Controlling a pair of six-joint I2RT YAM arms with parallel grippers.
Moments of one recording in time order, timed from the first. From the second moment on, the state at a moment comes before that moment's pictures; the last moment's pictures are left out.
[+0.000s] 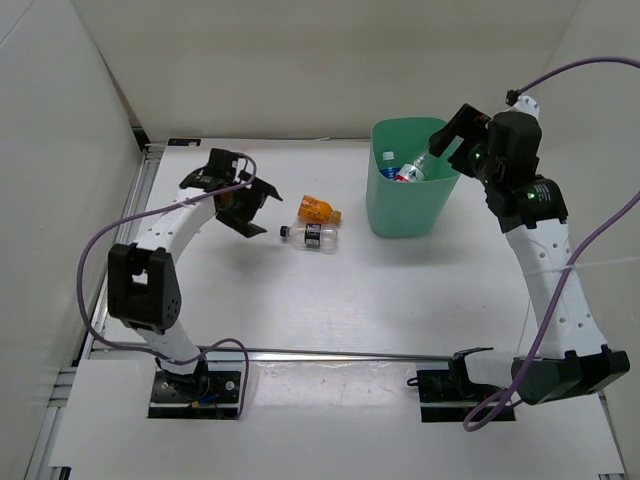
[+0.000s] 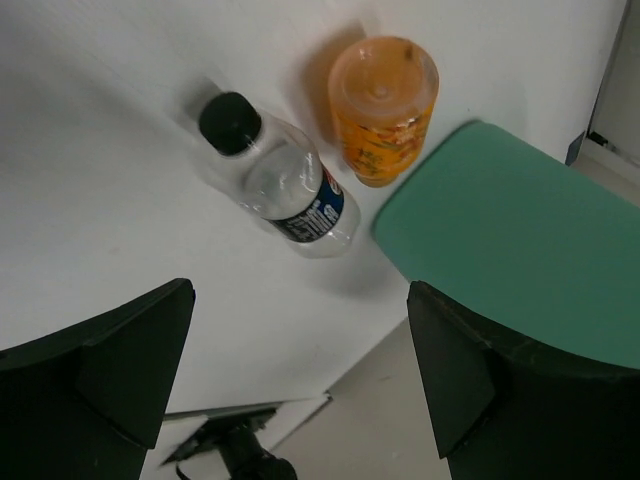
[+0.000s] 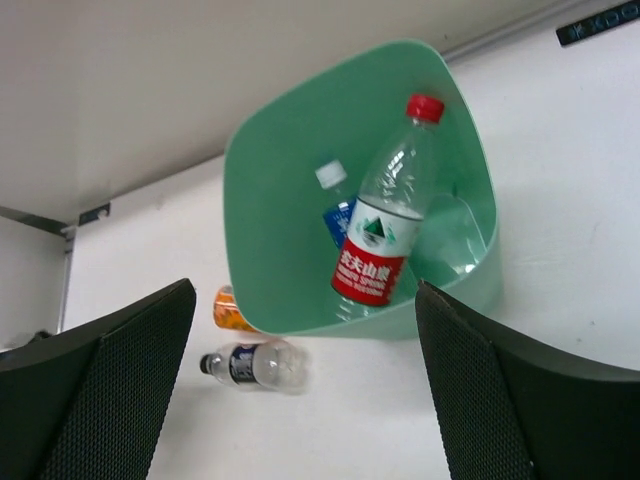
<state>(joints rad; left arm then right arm) -0.21 1.67 1.35 -0.68 0.24 -1.22 0.22 1.26 1.58 -0.63 0.12 0.54</state>
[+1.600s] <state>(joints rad) -0.37 2.05 1.42 -0.63 0.26 -1.40 0.19 1.12 1.37 -0.66 0.20 0.46</state>
